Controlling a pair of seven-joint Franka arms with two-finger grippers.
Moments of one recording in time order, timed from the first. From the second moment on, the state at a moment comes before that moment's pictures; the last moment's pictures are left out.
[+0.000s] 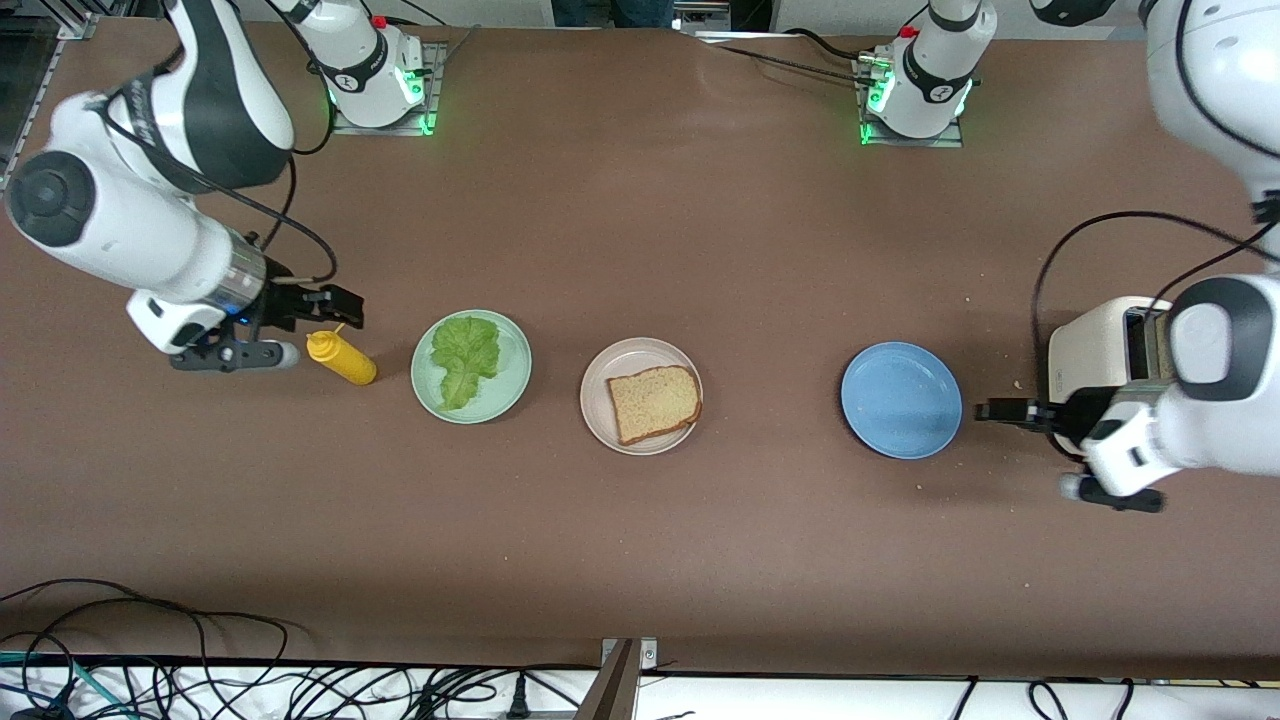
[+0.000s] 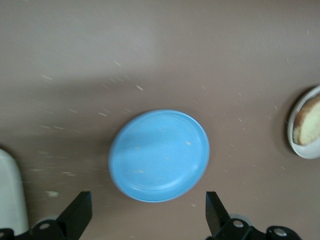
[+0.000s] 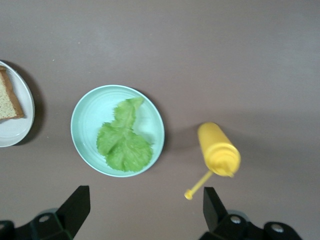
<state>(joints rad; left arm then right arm) 0.04 0.66 0.06 -1.13 -0.25 1.59 0.23 -0.12 0.23 0.34 -1.78 0.04 1.94 0.16</state>
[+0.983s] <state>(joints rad) 0.05 0.64 0.19 -1.04 -0.04 1.65 0.30 -0.08 0.51 0.38 -1.92 0.04 2.35 0.16</state>
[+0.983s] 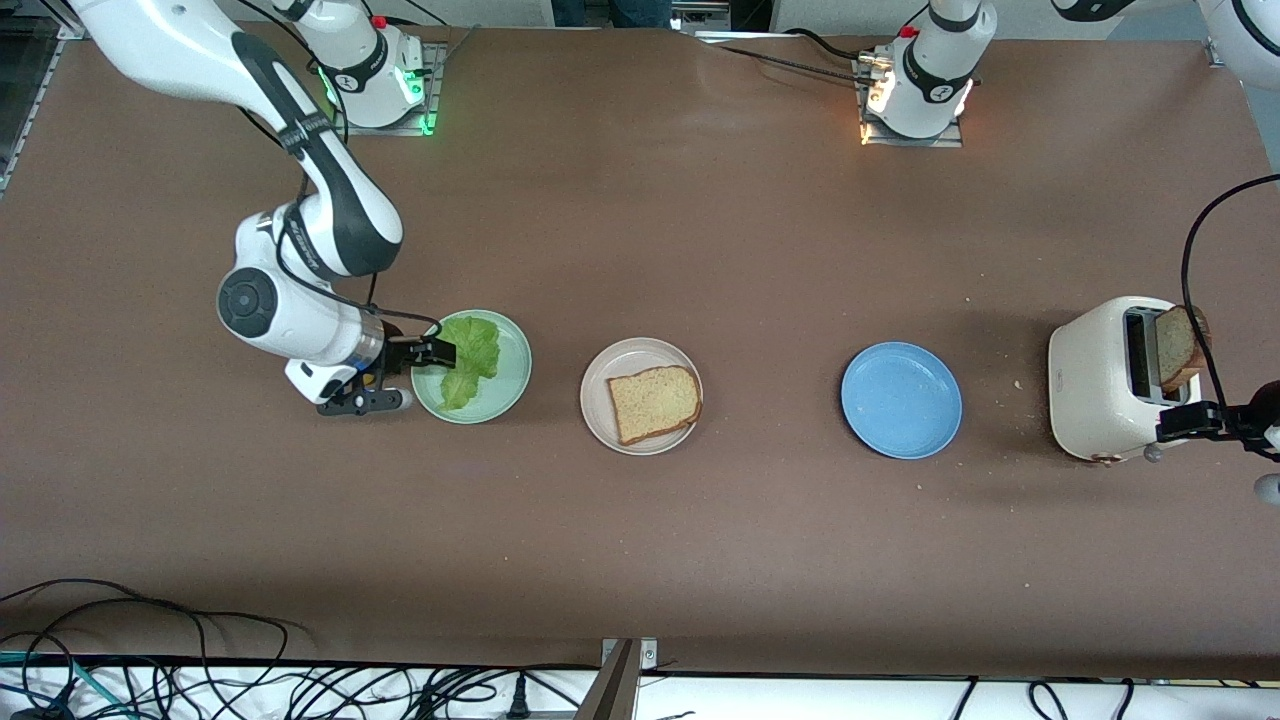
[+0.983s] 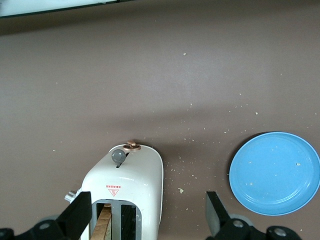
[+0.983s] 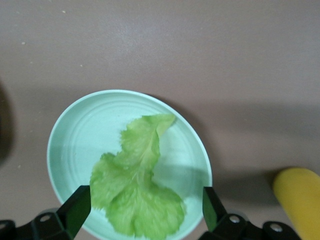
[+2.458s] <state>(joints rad) 0.05 0.63 0.21 -1.04 -0.04 1.65 0.30 -0.06 0.51 0.40 -1.94 0.04 2.49 0.39</state>
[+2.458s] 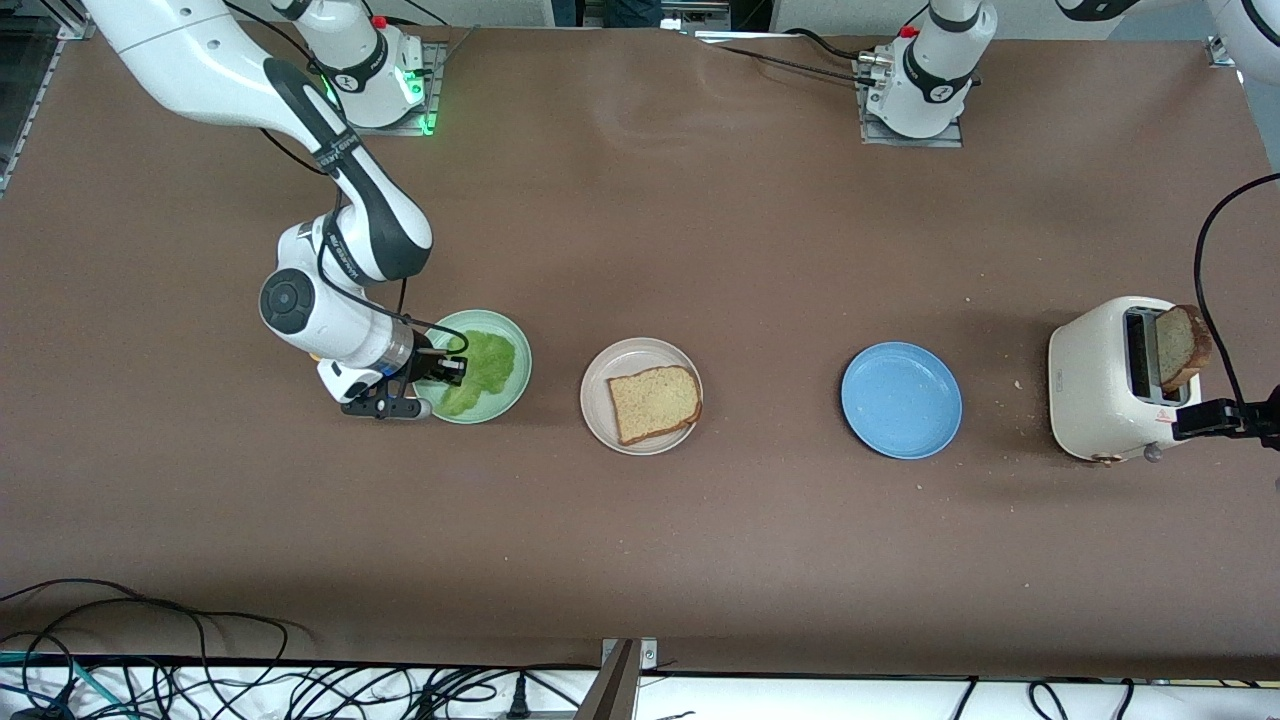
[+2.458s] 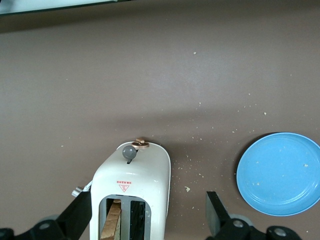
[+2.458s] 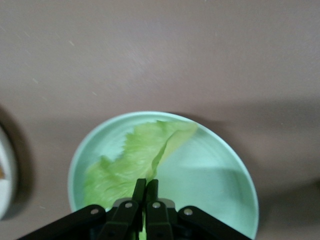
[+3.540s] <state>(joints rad) 0.06 0.63 0.21 -1.04 -0.04 1.64 0.30 0.22 0.74 0.40 -1.41 0.04 2.36 1.07</state>
